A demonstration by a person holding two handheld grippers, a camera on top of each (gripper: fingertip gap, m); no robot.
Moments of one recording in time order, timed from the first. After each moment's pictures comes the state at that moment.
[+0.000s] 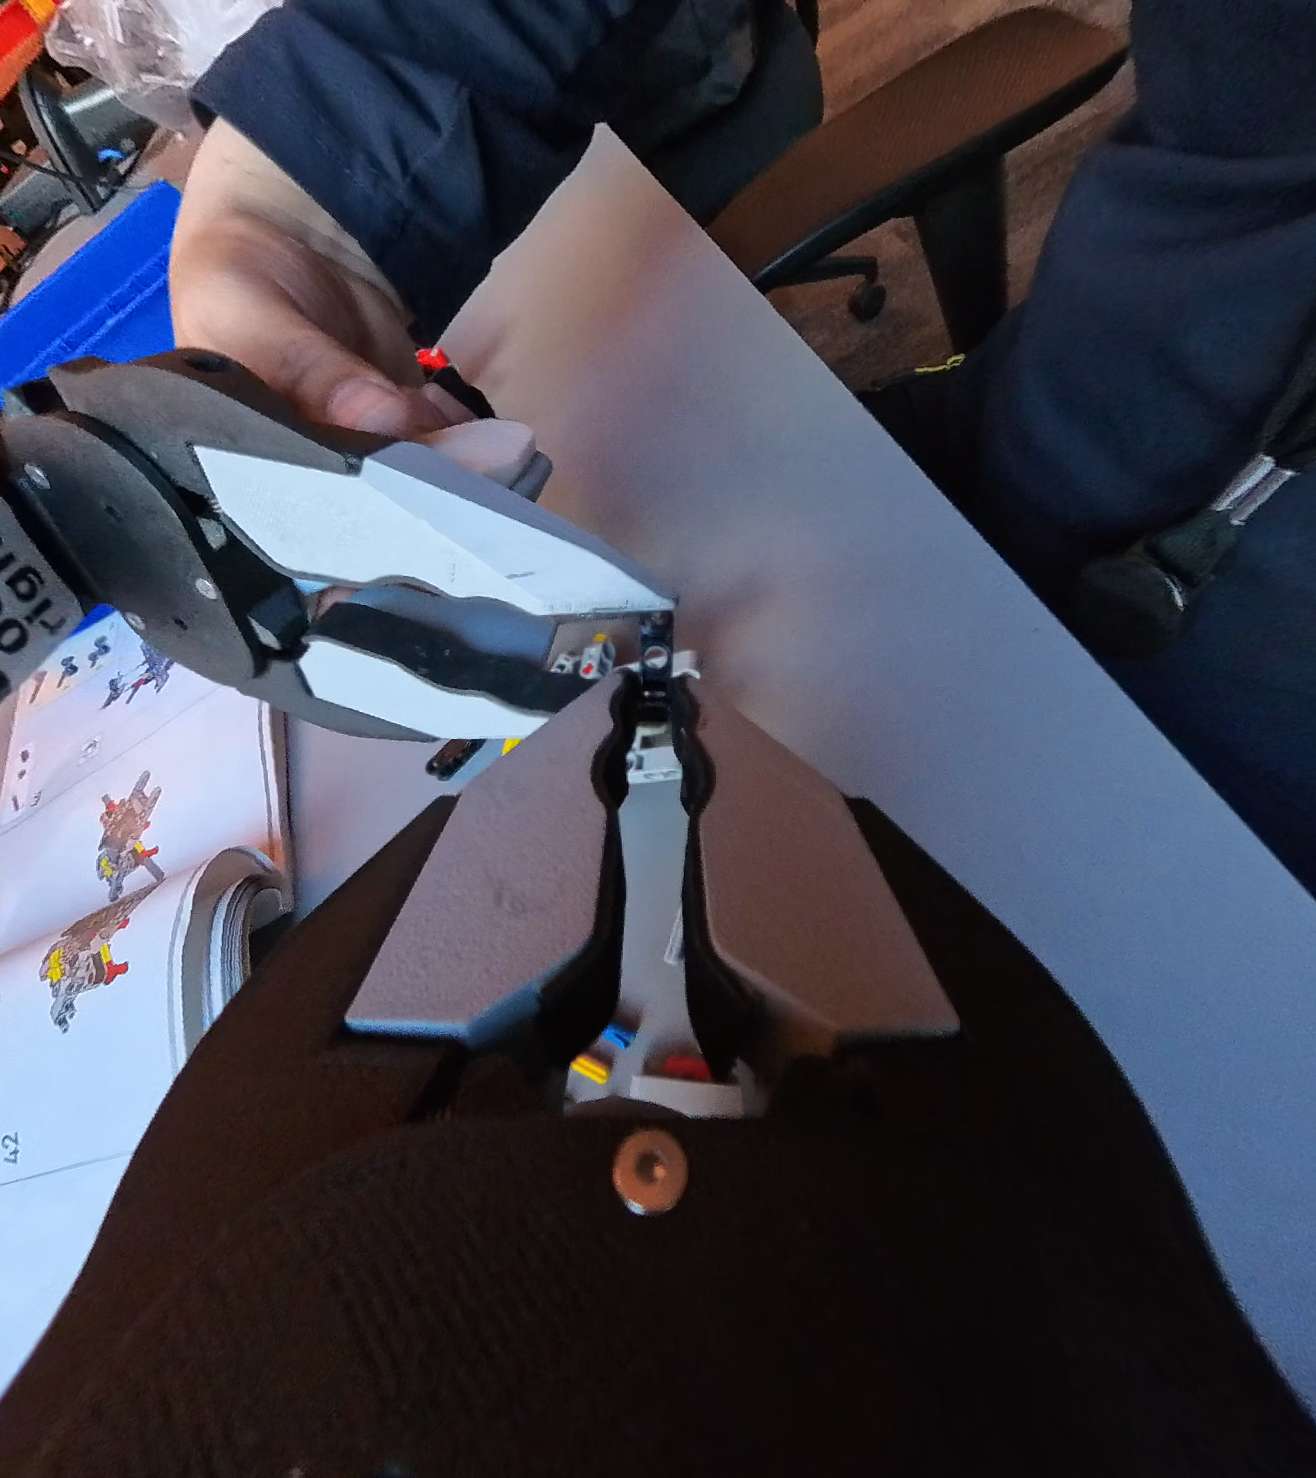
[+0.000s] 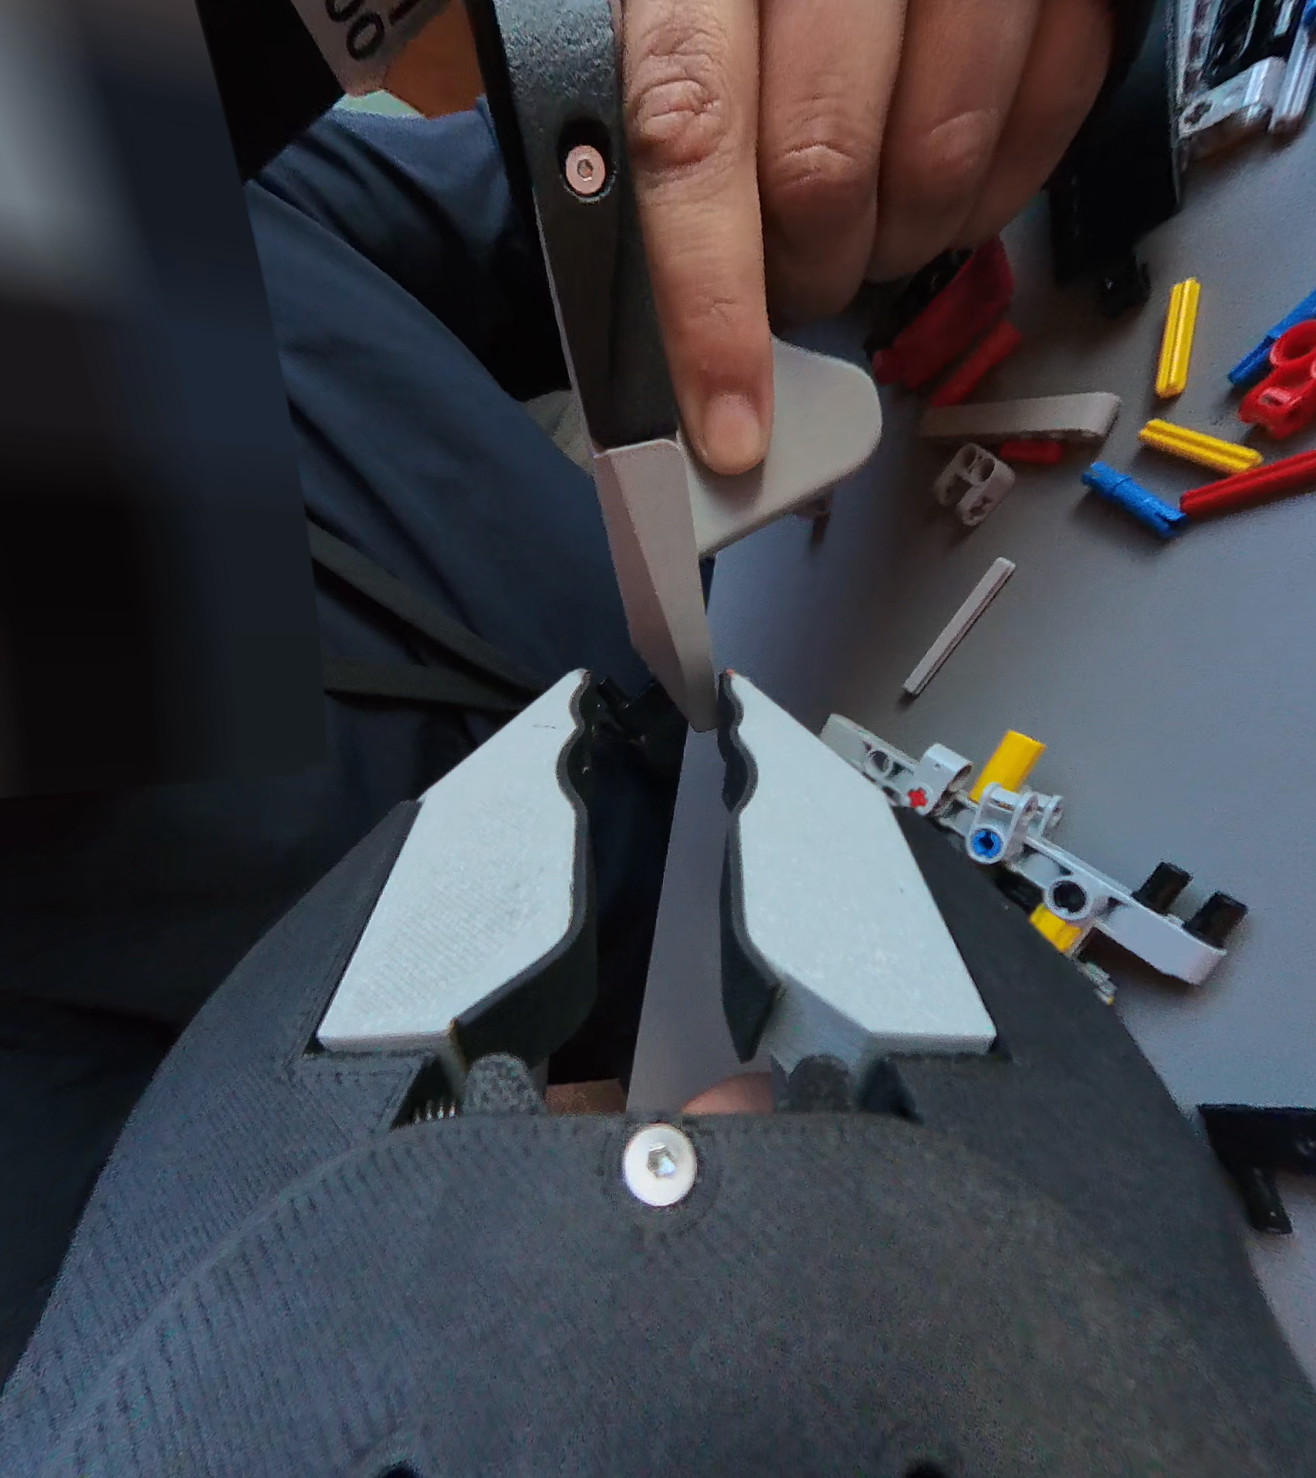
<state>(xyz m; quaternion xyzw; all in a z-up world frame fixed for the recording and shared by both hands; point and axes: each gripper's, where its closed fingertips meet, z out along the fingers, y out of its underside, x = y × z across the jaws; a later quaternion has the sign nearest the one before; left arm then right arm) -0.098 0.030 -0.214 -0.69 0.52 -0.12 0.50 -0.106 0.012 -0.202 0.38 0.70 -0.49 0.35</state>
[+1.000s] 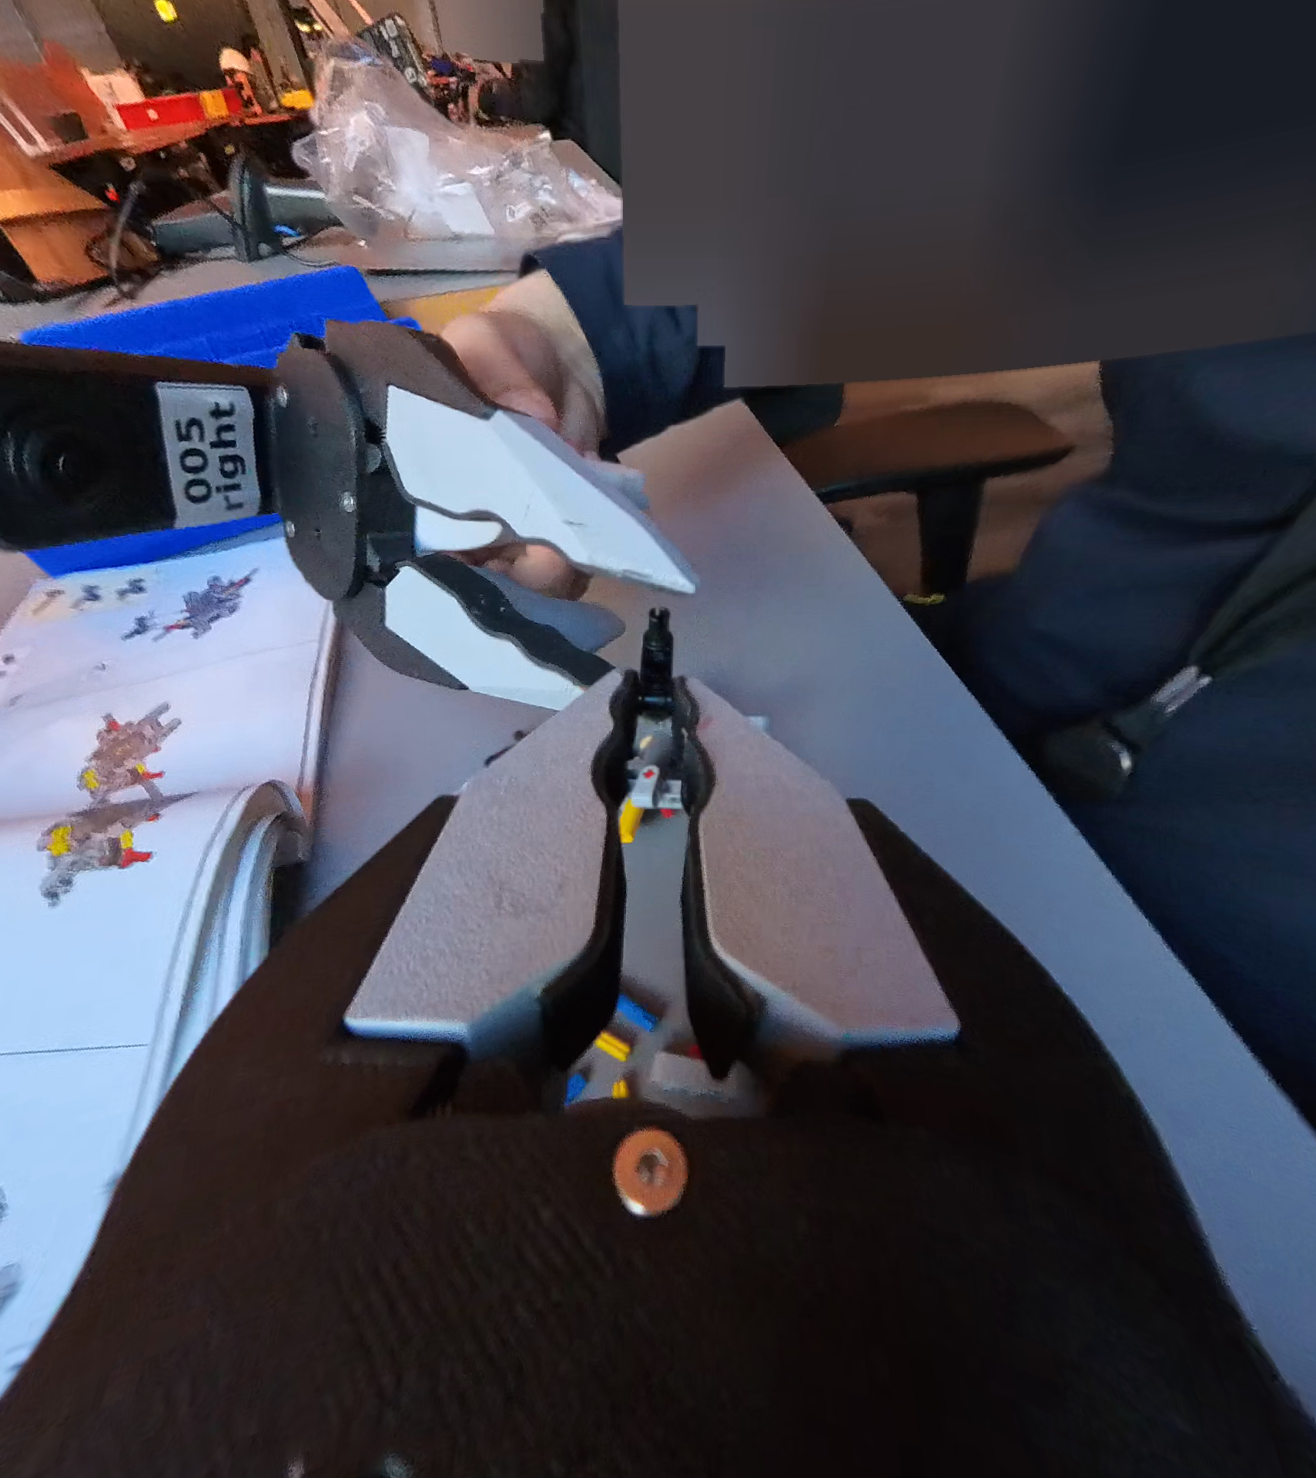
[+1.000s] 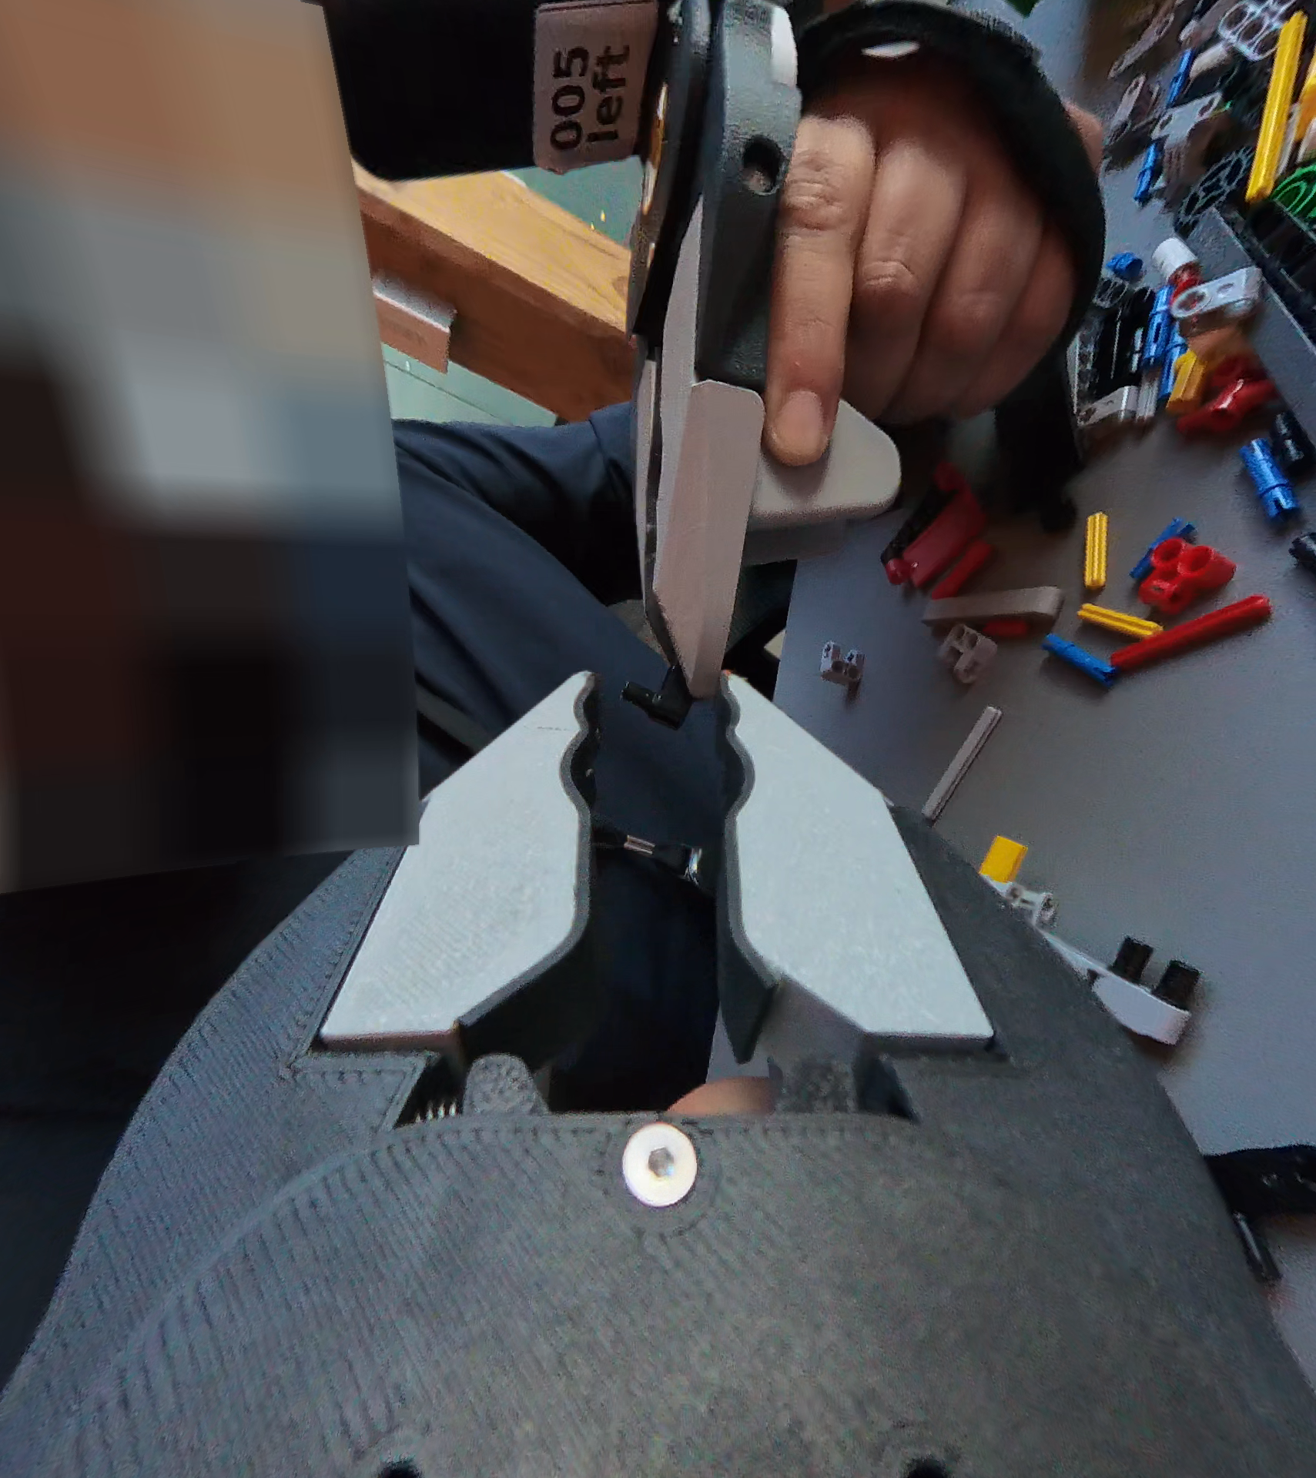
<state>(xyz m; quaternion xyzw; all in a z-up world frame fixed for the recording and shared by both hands) -0.136 0.043 -0.174 -0.70 0.38 -0.25 0.56 -0.140 0.028 -0.165 0.41 0.60 -0.60 0.34</state>
